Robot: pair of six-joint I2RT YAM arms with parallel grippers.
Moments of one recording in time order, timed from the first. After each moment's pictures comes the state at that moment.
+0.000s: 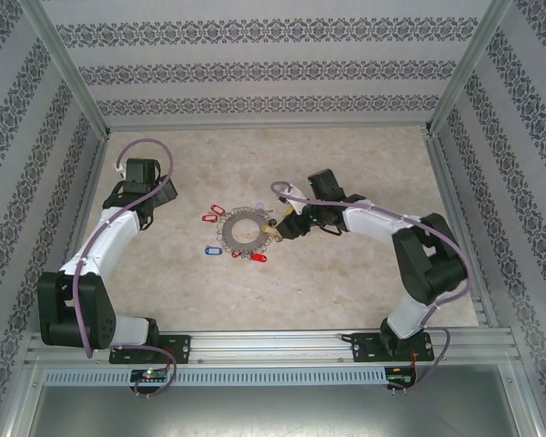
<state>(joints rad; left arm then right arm) -0.01 1.35 0.97 -0.44 -0.32 -0.42 0.44 1.65 0.96 -0.20 -0.59 -0.26</state>
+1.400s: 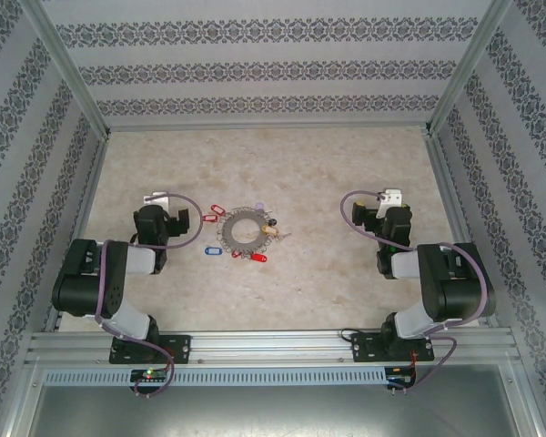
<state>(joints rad) -0.01 1.57 0.40 0.67 -0.18 -0.01 0.00 1.52 0.32 0.84 0.06 0.04</state>
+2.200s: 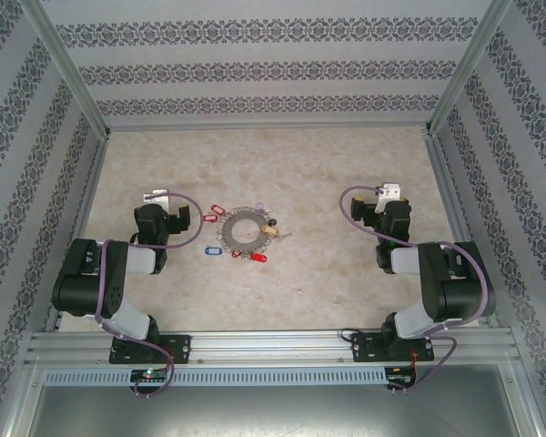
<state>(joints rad) -0.01 1.56 0.40 0.72 -0.17 -0.01 0.01 1.52 0.38 0.80 0.04 0.03</state>
